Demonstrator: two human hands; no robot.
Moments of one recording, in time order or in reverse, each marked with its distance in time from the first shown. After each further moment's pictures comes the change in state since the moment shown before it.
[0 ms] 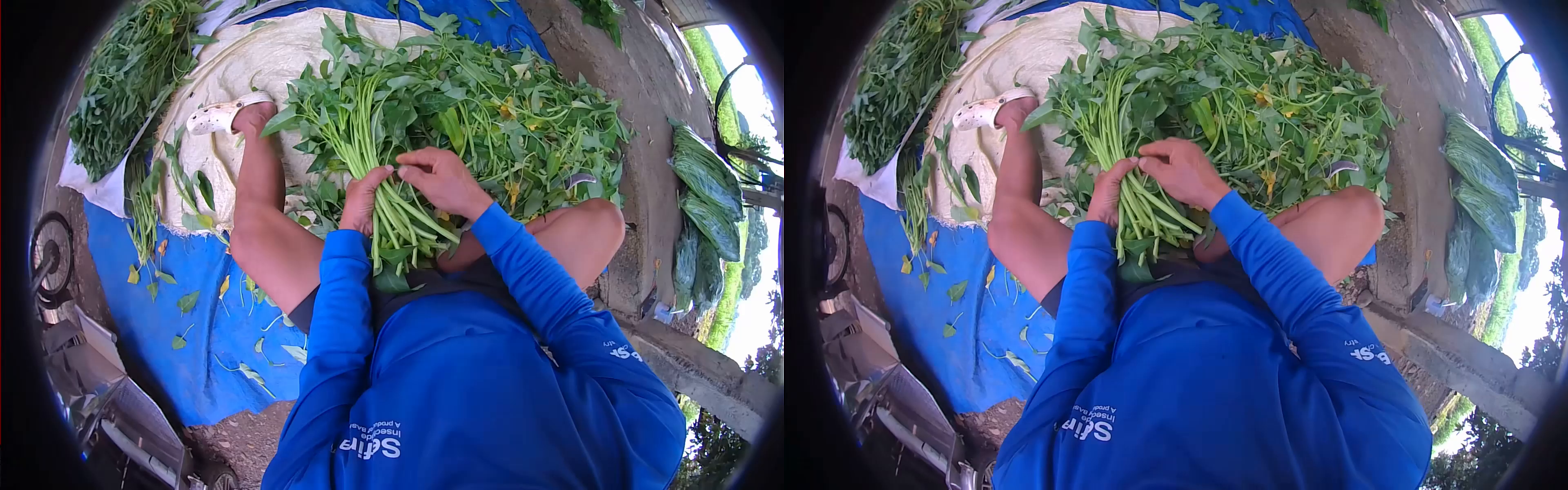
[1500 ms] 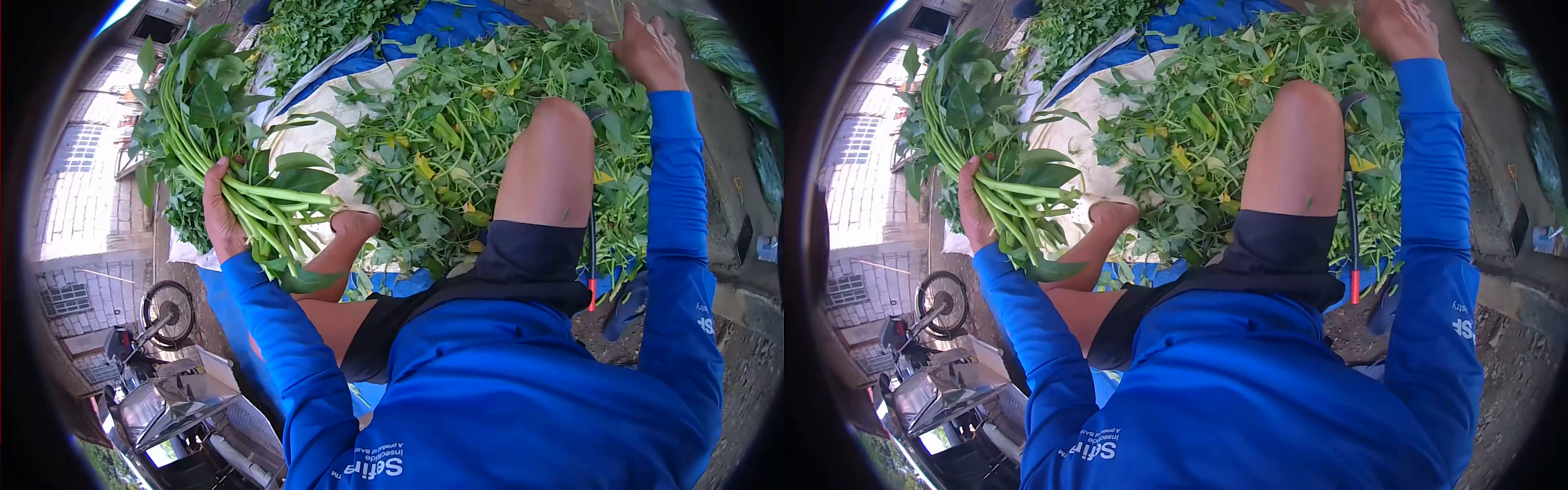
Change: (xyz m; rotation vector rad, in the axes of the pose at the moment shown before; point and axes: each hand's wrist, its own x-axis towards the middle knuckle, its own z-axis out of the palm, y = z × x) left_hand -0.210 0.224 0.119 0.301 0.005 0.660; right_hand -0.200 -0.009 -0.344 -1.118 0.978 0.054
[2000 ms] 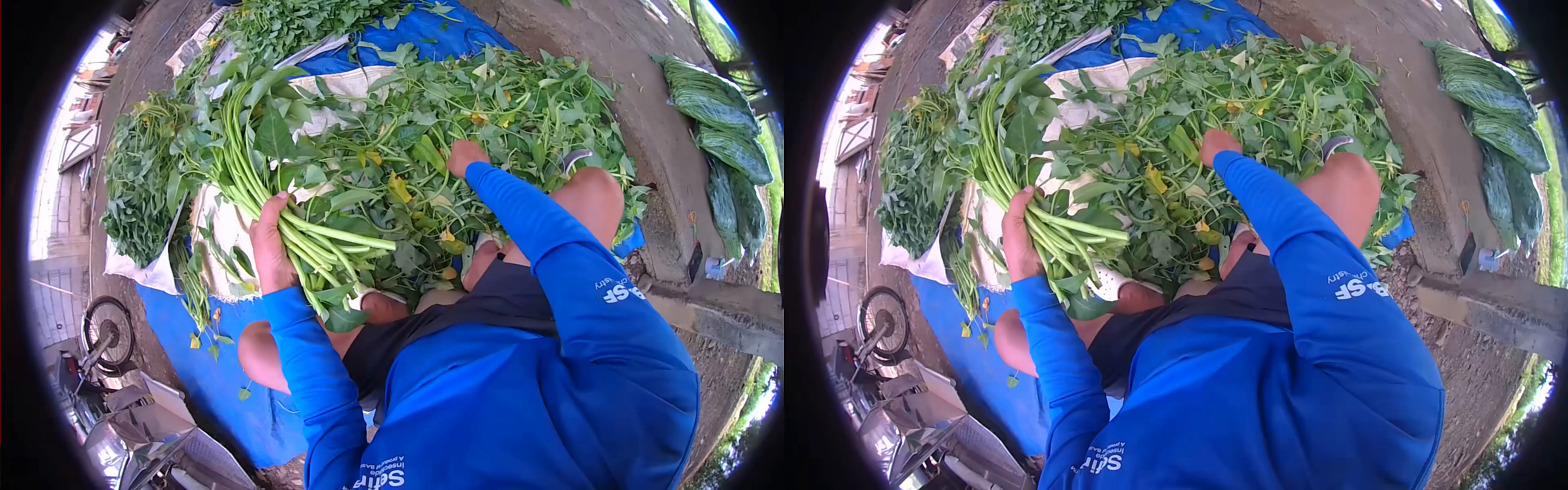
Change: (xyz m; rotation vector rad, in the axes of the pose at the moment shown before) left_hand 0.040 -0.135 -0.042 -0.072 0.104 -0.265; right_hand -0.081 -0.234 0.314 0.330 -0.905 0.257
